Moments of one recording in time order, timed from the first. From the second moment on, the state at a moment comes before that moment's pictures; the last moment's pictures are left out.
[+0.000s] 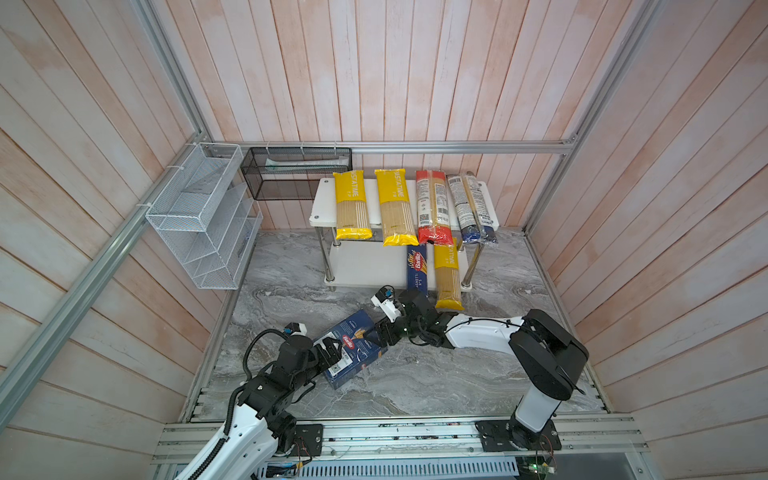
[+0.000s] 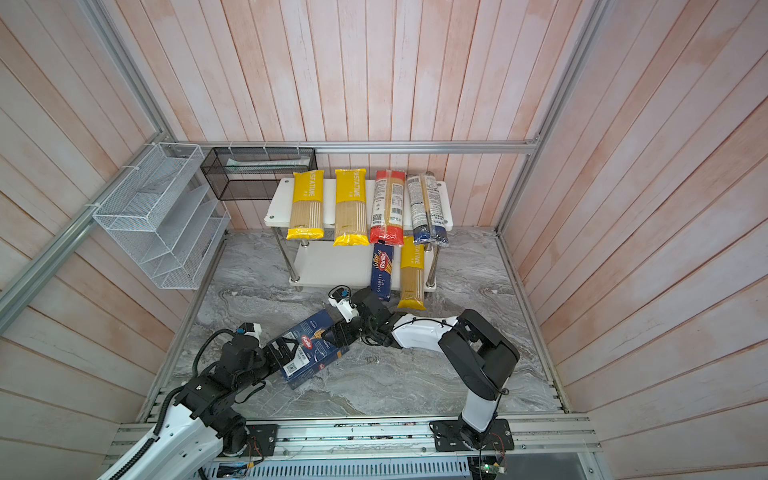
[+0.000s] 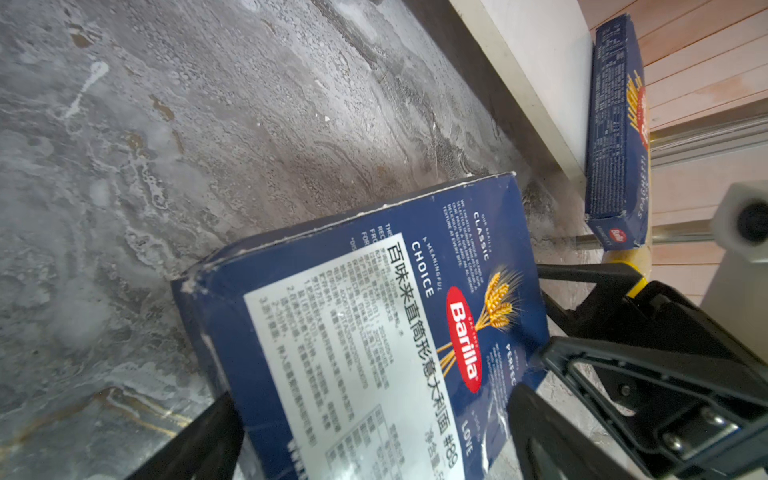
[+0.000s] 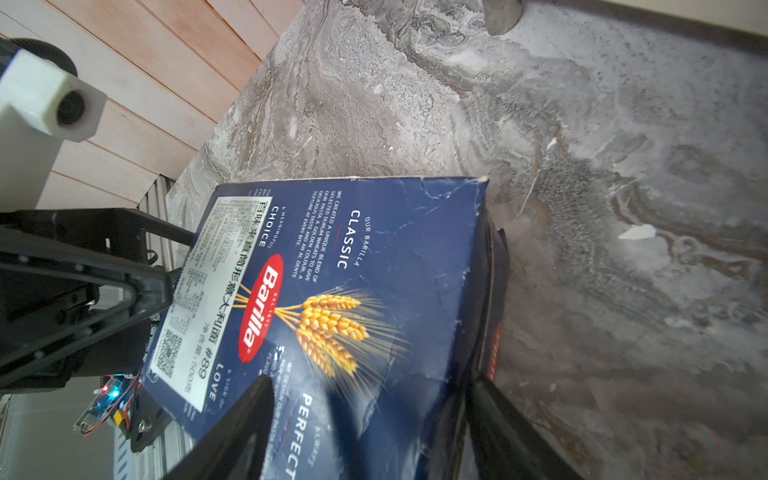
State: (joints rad) left arm -0.48 0.55 0.33 -0.52 0.01 -0.94; right arm 0.86 1.75 0.92 0.17 -0.45 0.35
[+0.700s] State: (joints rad) left arm -0.49 0.52 0.33 -0.54 0.07 -0.93; right arm 0.86 1.77 0.89 0.26 -0.45 0.37
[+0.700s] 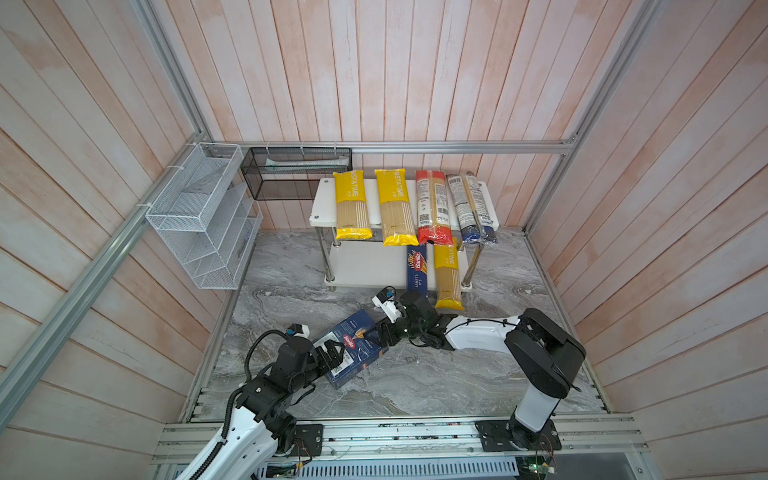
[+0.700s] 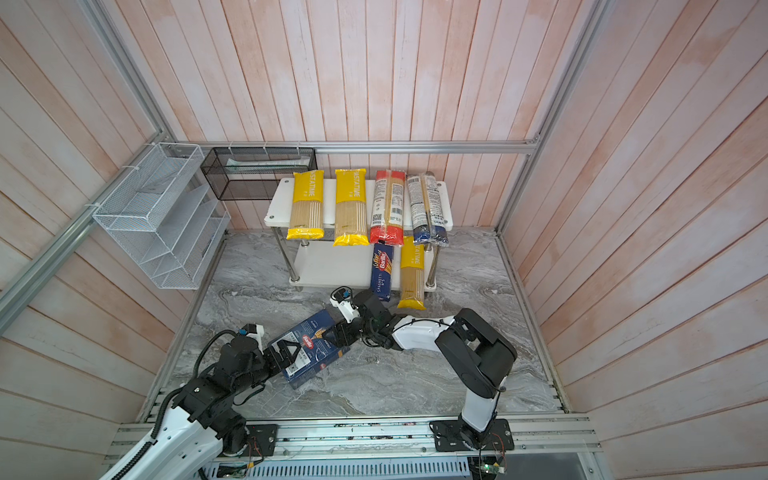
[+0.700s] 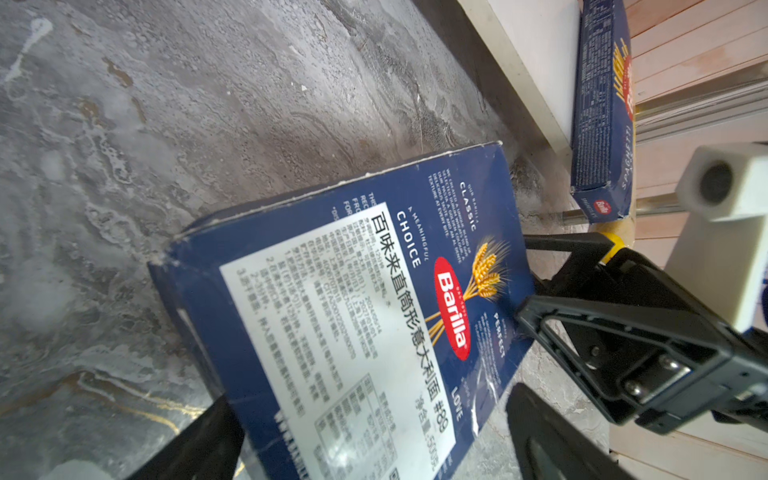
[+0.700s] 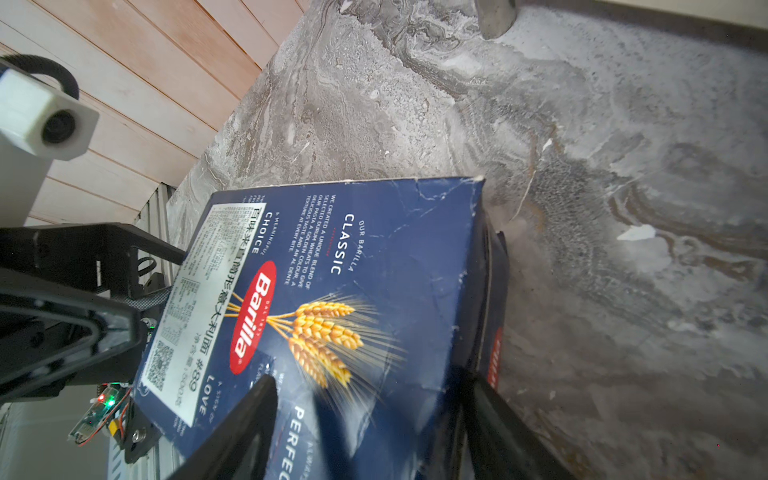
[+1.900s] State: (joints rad) left arm -0.53 0.84 0.52 -0.39 0.00 -0.80; right arm 0.84 1.66 0.86 0.26 -0.34 0.47
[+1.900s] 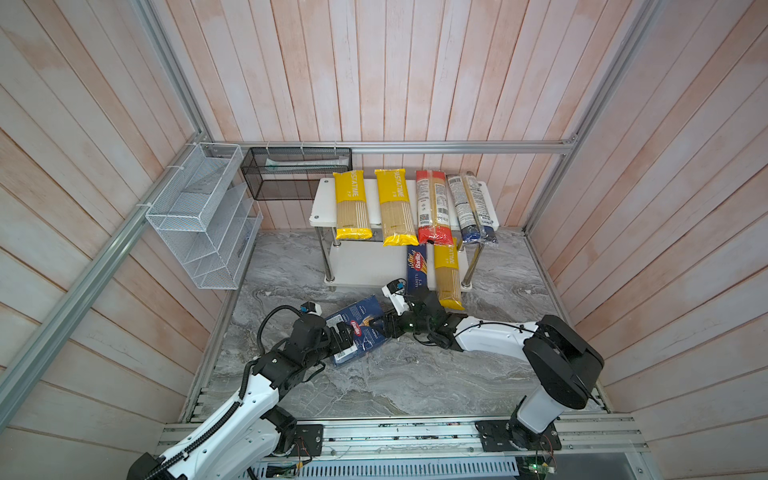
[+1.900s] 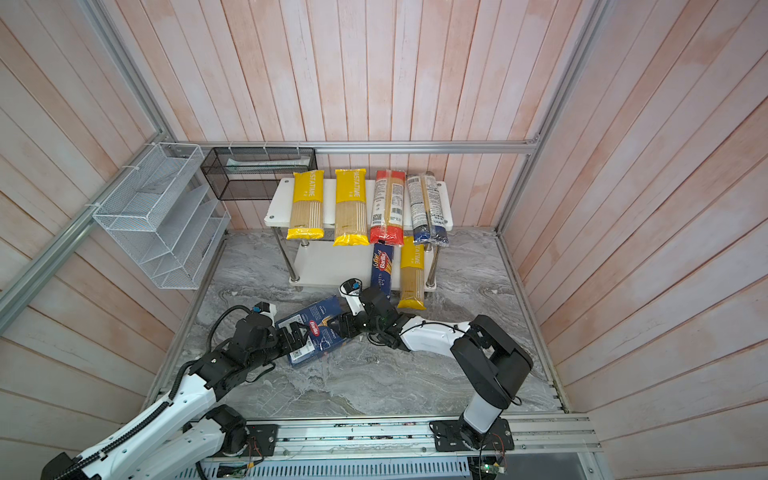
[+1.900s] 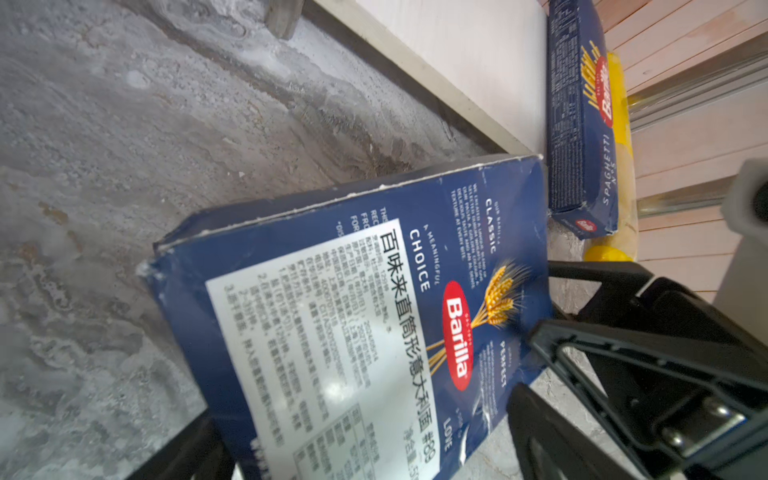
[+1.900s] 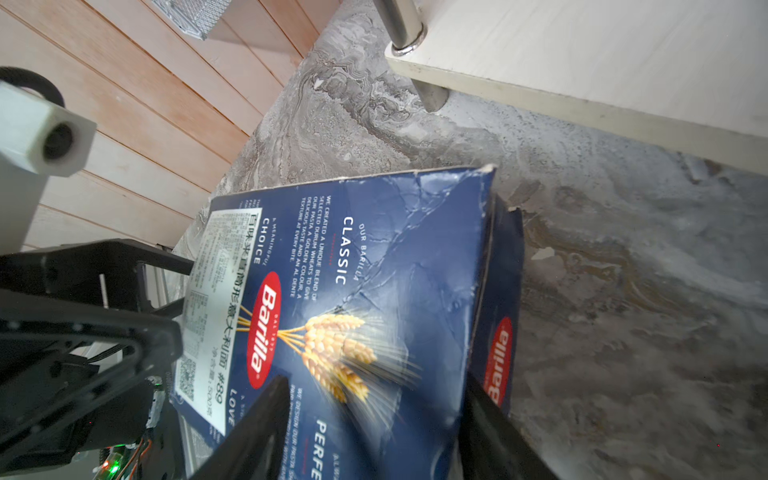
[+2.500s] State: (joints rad) left arm -0.51 1.03 0.68 -0.21 -0.09 -0.69; right arm 0.83 1.58 0.86 0.25 -0.20 0.49
